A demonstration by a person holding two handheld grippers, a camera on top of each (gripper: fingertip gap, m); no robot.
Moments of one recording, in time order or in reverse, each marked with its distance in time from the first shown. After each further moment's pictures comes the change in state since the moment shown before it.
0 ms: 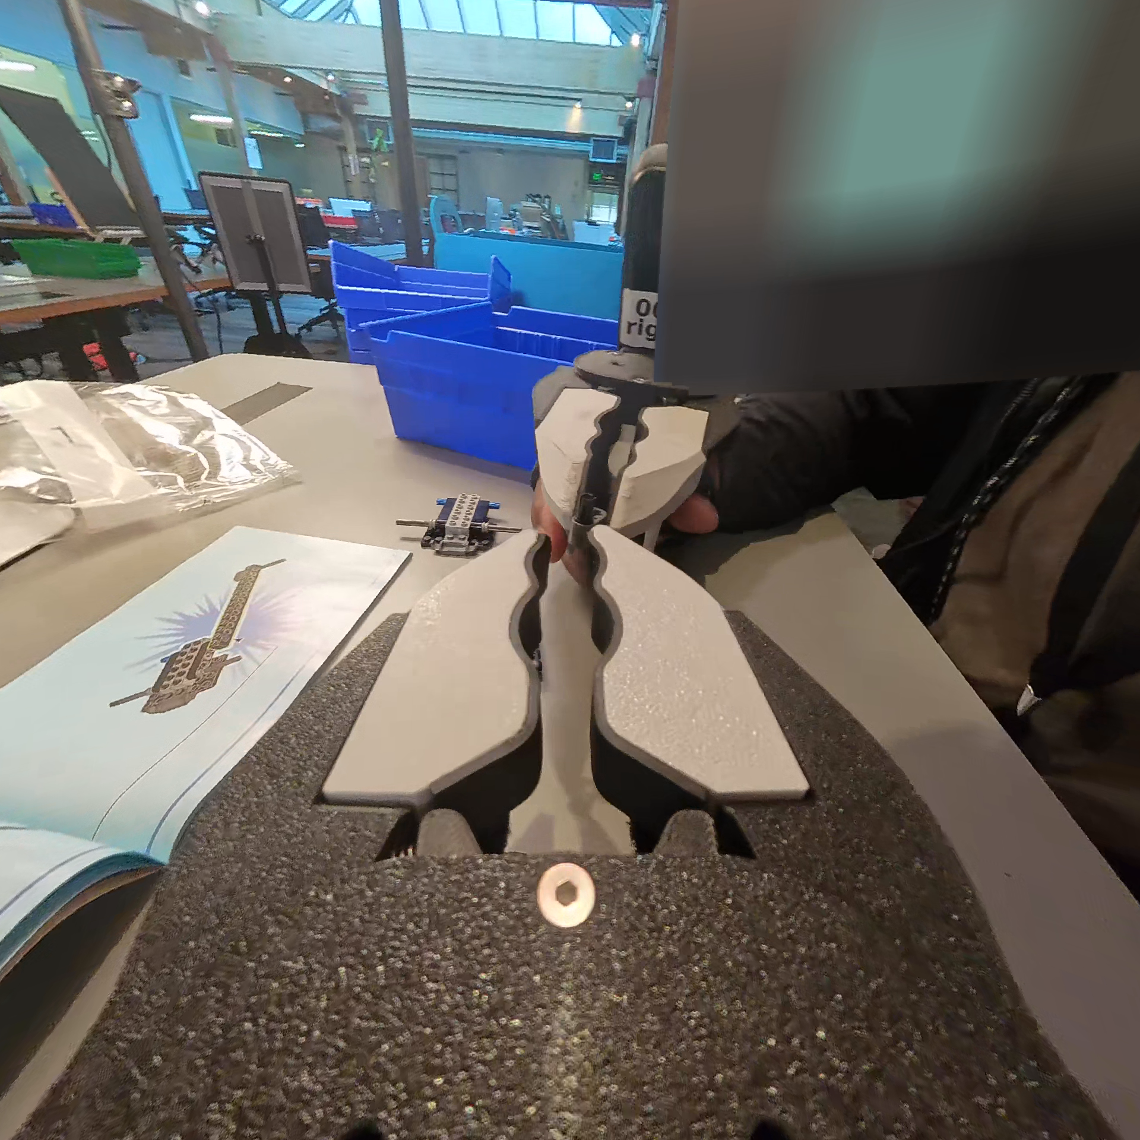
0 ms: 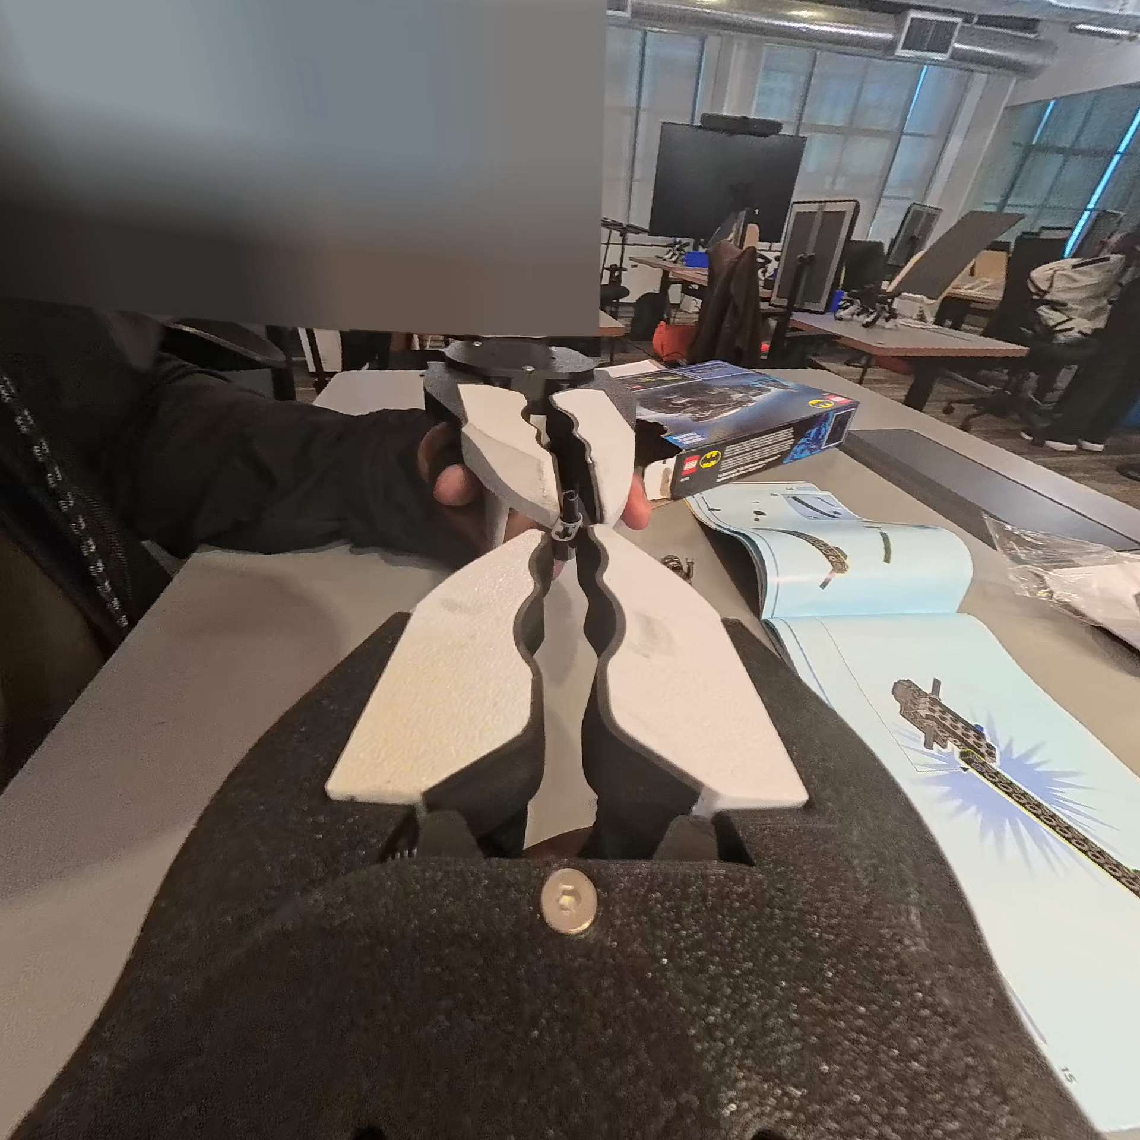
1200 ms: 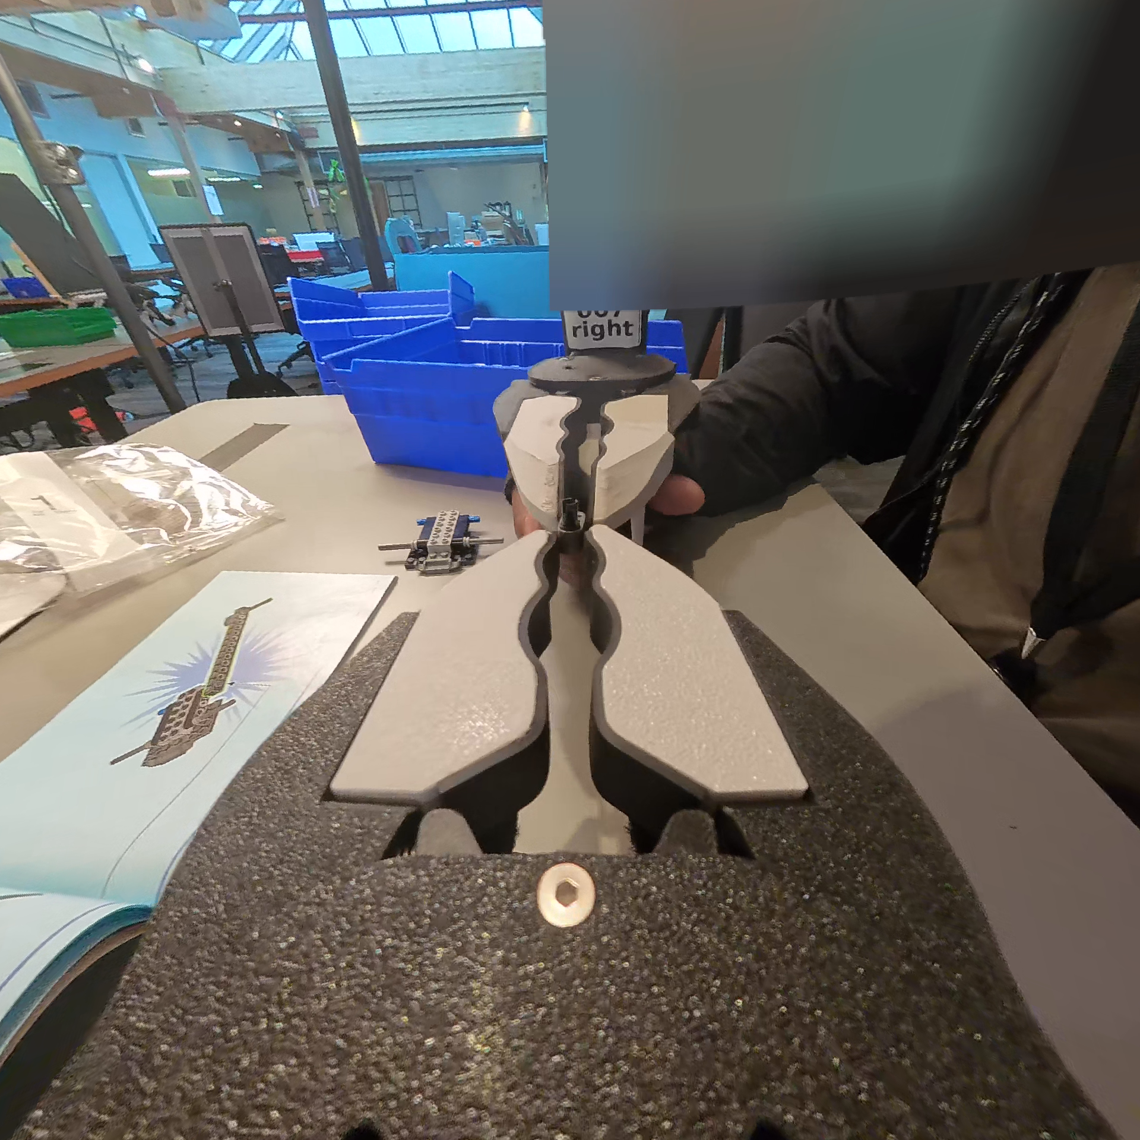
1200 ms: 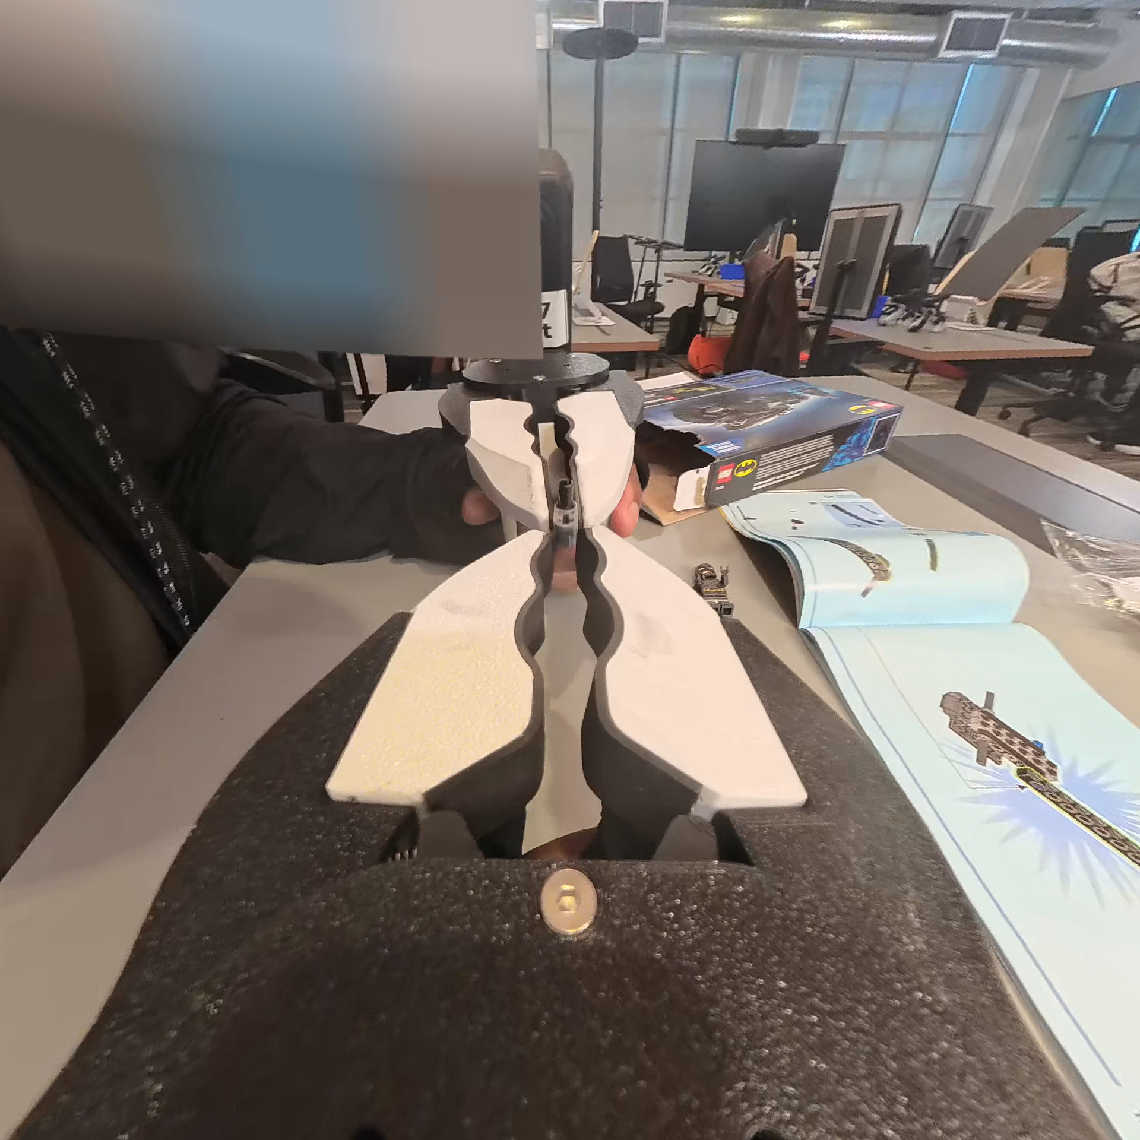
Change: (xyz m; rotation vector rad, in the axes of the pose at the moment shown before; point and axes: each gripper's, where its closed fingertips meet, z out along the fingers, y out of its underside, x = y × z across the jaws) left arm 0.015 -0.001 0.000 0.001 0.055 0.111; right arm -0.010 -0.003 -0.003 0.030 -0.067 0.043
